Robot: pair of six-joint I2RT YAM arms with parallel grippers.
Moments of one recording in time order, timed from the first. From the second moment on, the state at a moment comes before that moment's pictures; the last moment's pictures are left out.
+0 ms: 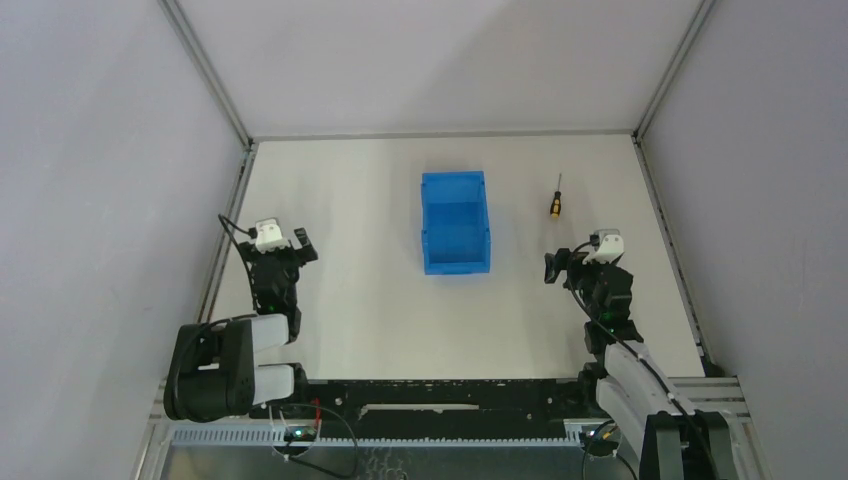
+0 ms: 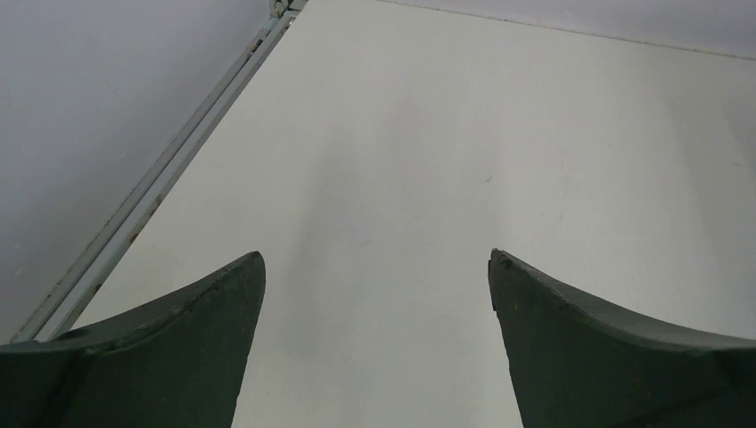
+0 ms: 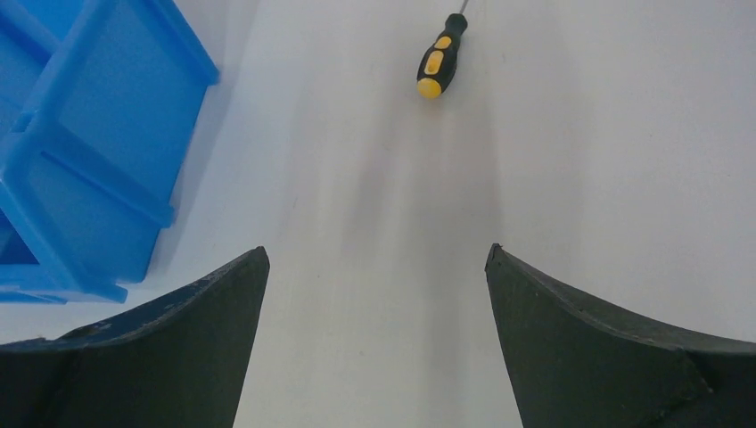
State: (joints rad) left arm 0.06 1.27 0.16 1.04 -0.18 -0.04; right arm 0.02 0.81 0.11 0.44 -0.09 0.14
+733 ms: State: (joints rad) left arm 0.06 1.27 0.16 1.04 -0.18 -0.04; right arm 0.02 1.06 0.82 0.01 -0.05 0.19
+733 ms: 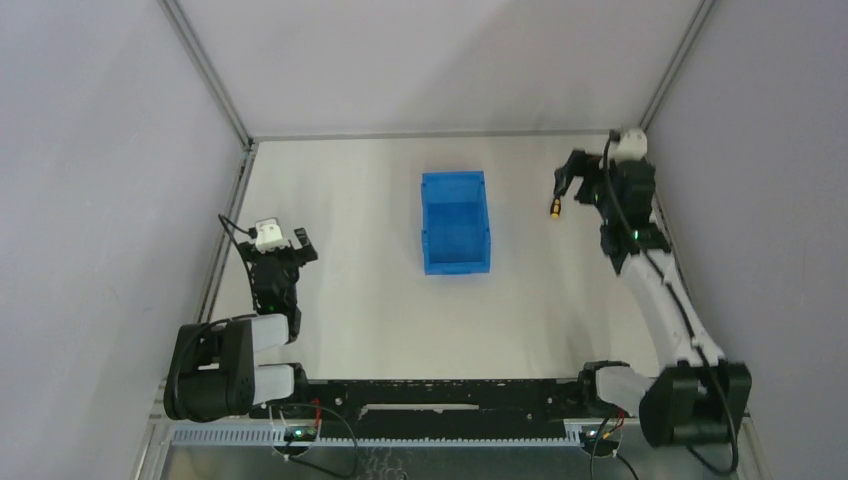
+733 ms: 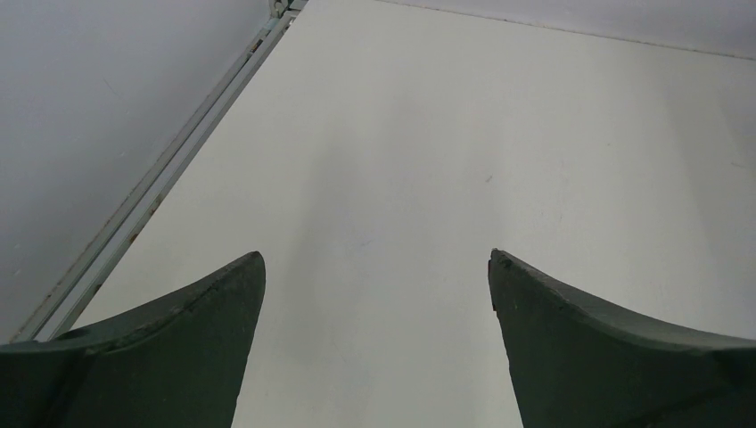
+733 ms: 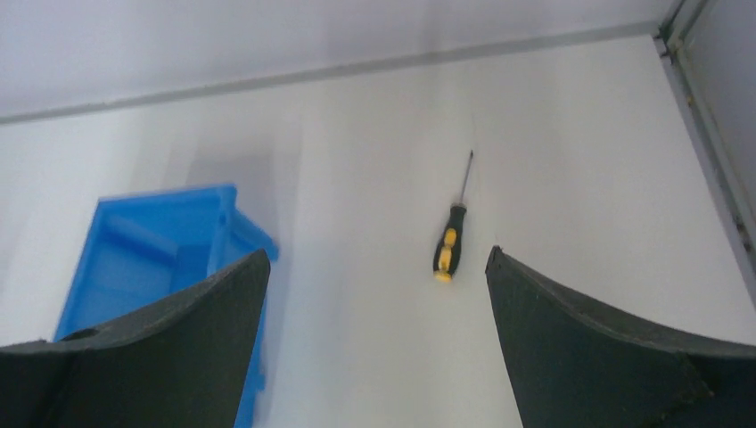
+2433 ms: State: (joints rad) left arm 0.06 1.27 0.16 1.04 -0.18 -0.04; right arm 0.27 1.60 1.54 -0.87 0.06 0.34
